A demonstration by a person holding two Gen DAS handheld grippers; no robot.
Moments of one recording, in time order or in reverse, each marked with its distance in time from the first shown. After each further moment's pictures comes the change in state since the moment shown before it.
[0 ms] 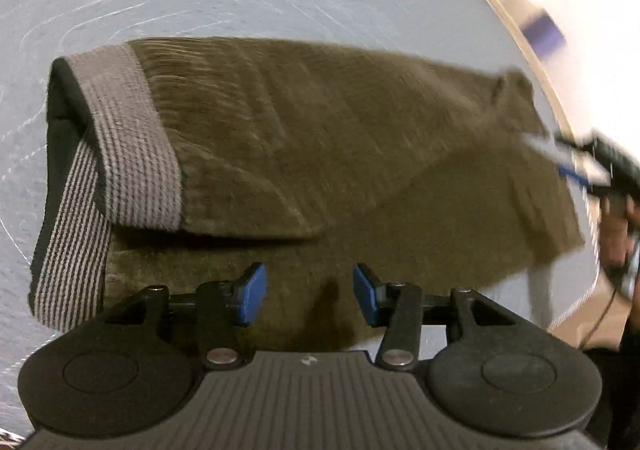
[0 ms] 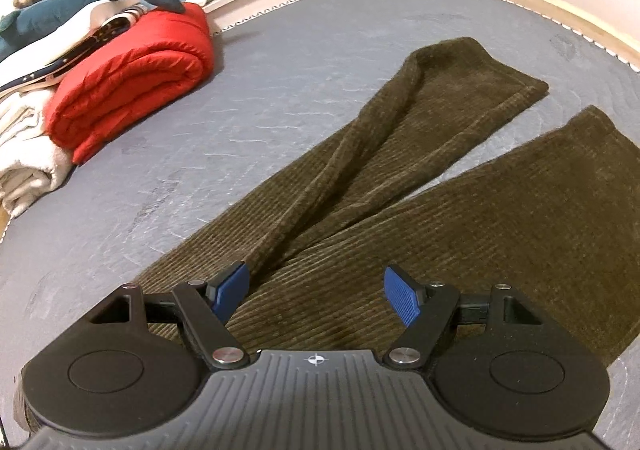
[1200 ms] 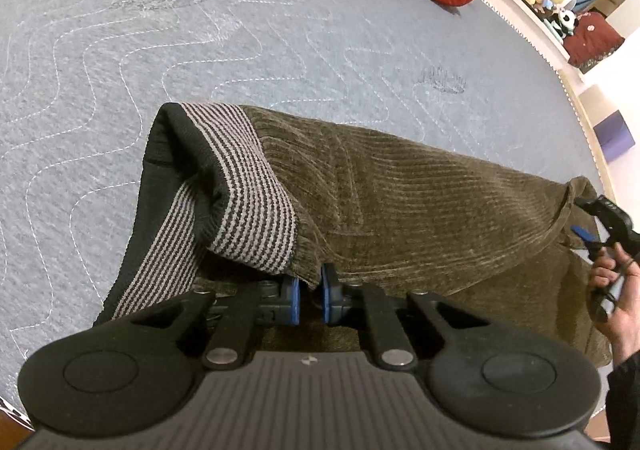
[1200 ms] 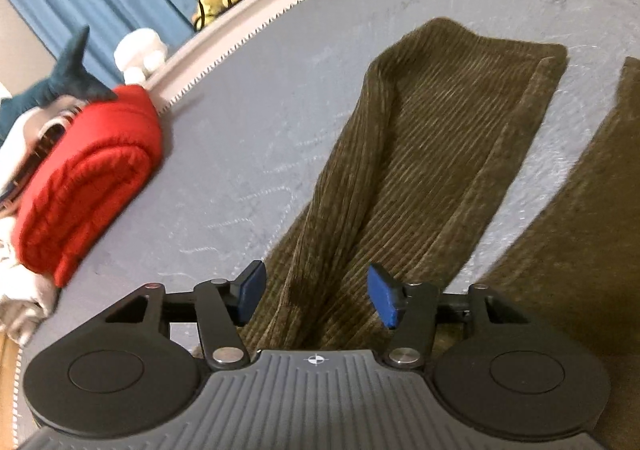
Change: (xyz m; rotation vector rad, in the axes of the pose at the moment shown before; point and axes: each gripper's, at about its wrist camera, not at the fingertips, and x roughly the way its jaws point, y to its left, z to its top) left arm -0.024 0.018 0.020 -0.213 -0.154 0.185; right arm 0.133 -0.050 0.069 0.281 -0.115 0.029
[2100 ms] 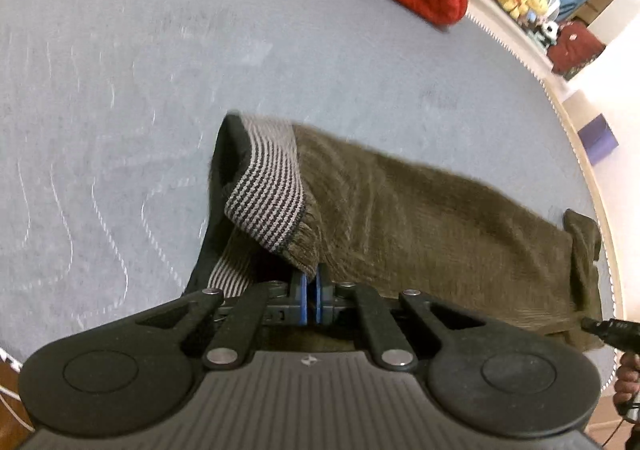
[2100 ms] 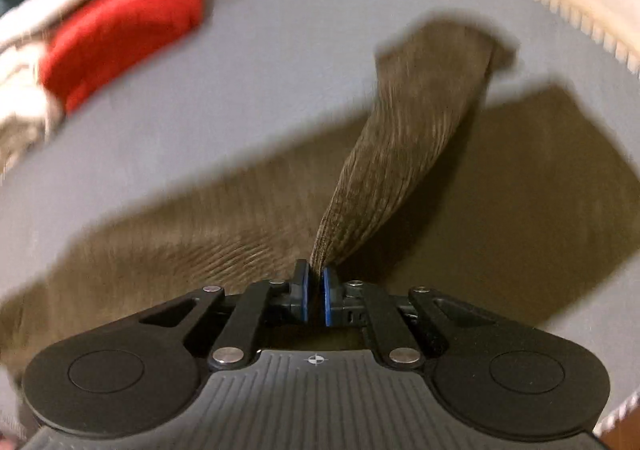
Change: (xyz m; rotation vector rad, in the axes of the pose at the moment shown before) left arm -0.056 0.050 -0.027 0.020 -0.037 -0.029; right arm -0.173 -0.029 -0.063 -0.332 0.313 -0.066
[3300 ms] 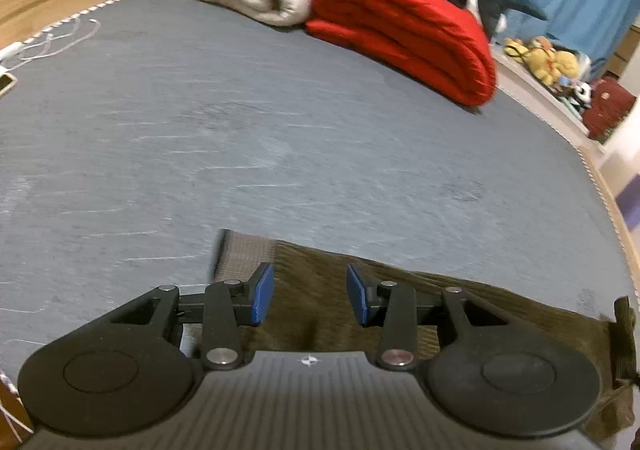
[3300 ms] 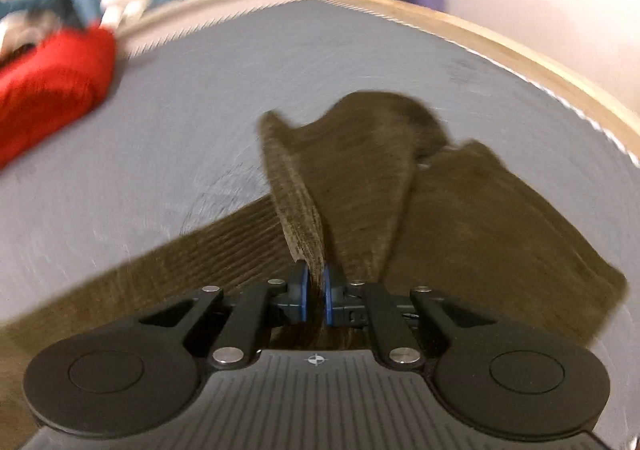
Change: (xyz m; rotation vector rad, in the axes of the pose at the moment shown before) left arm -0.016 -0.058 0.032 -0.040 -0.267 0.147; right arm 0.019 -0.070 0.049 0.112 -0.299 -0.220
